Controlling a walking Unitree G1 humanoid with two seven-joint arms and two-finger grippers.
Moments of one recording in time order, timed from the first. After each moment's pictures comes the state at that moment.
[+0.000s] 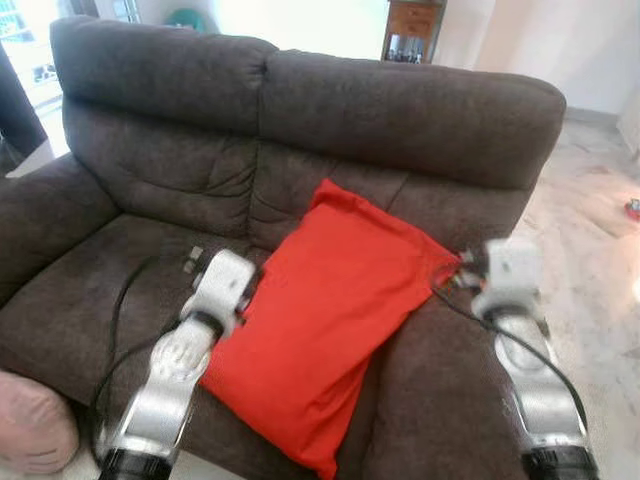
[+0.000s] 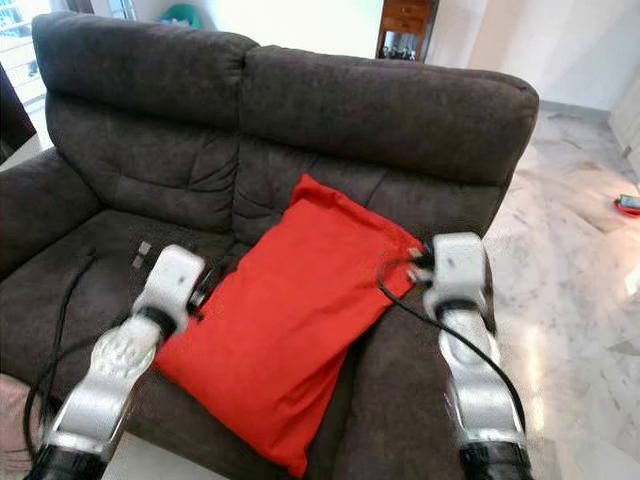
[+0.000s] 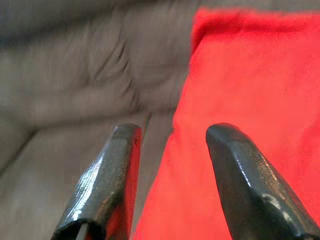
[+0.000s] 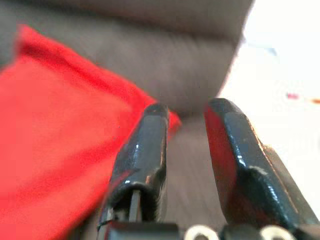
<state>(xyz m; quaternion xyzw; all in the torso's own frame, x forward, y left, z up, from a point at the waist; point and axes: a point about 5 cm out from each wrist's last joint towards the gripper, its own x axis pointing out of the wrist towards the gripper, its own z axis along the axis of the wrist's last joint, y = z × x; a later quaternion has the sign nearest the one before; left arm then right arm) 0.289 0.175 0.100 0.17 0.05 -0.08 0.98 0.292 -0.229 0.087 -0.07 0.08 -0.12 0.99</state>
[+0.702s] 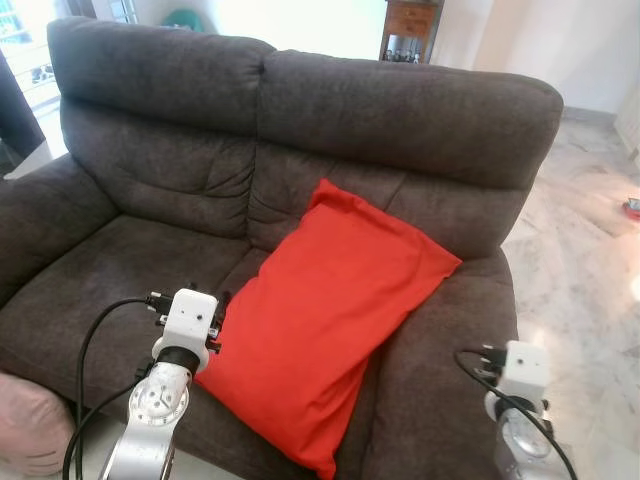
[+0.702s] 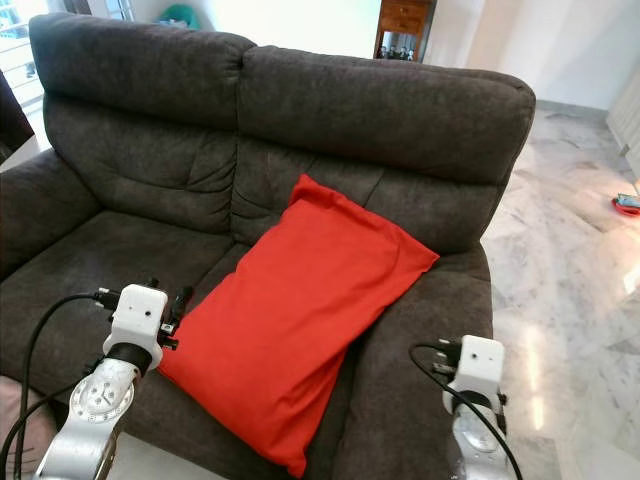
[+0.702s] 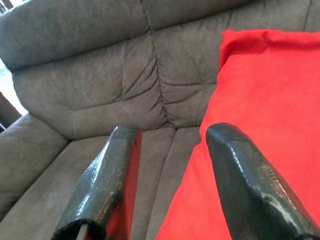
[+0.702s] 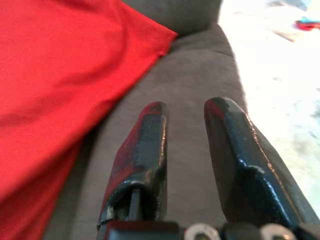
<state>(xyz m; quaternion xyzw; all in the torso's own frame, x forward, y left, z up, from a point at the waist) 0.263 0.179 0.094 0.19 -0.02 -0.04 0.98 0.249 -0.230 0.002 0.00 0.15 -0.14 0.98</state>
